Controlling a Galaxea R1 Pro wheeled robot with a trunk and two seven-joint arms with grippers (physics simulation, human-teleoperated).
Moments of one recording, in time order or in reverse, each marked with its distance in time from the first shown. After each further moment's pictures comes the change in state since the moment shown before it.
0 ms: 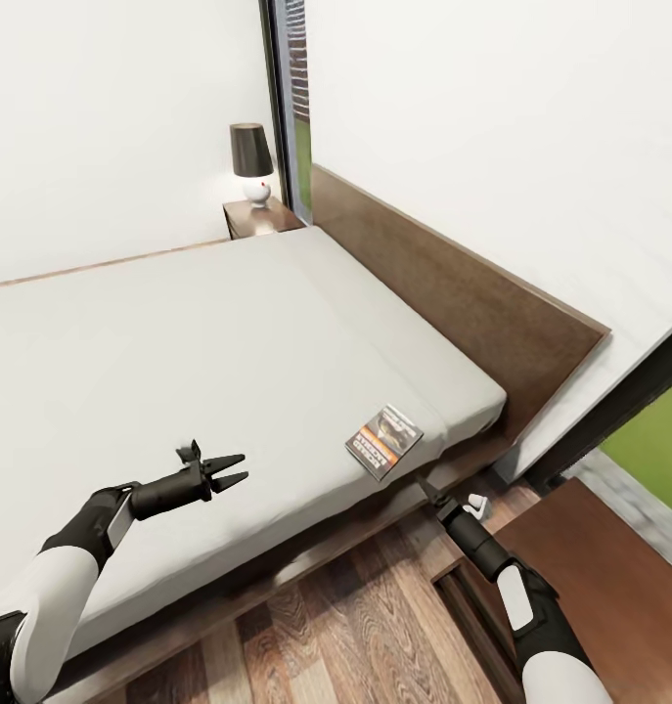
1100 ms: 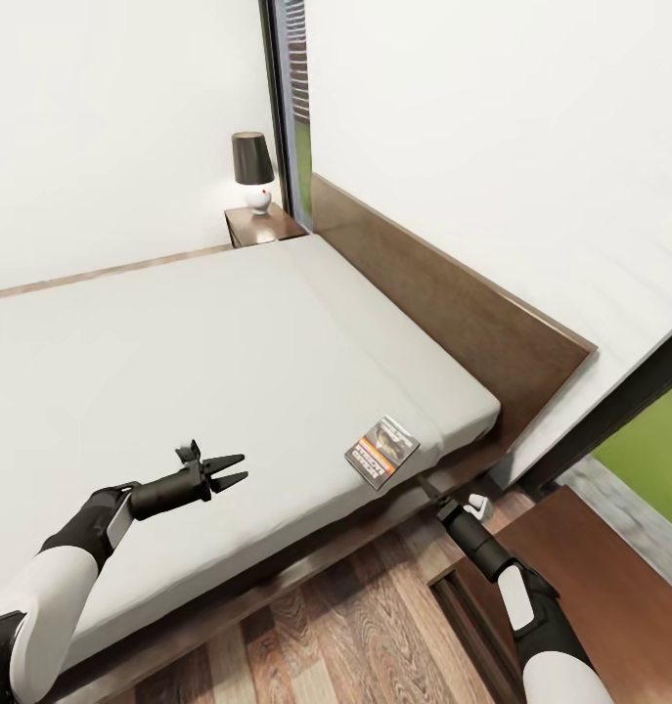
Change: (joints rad) left arm 0.000 0.002 0.000 0.000 0.000 0.000 0.000; right arm 0.000 -0.002 -0.001 0.000 0.000 0.000 0.000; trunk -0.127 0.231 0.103
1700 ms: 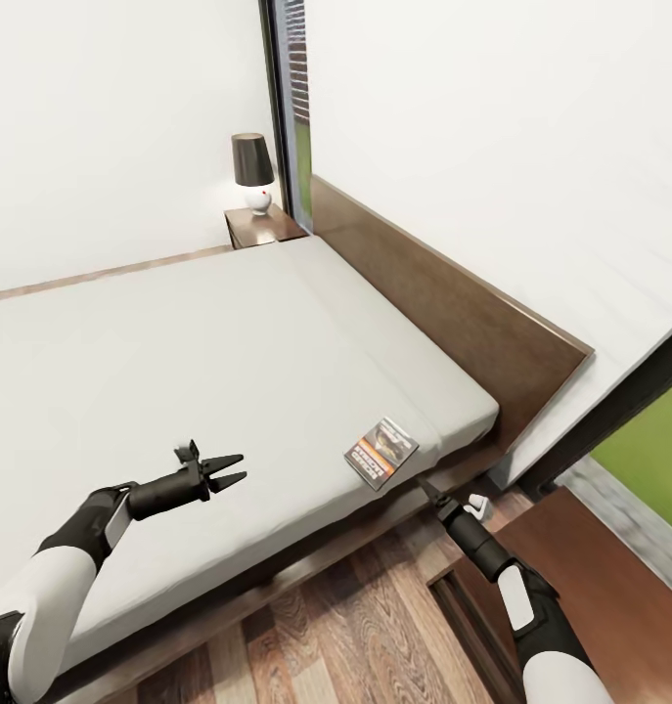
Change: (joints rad) left arm 0.000 0.005 0.000 0.000 0.000 0.000 0.000; right arm 0.000 0.000 0.000 0.000 0.000 0.000 0.000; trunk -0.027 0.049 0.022
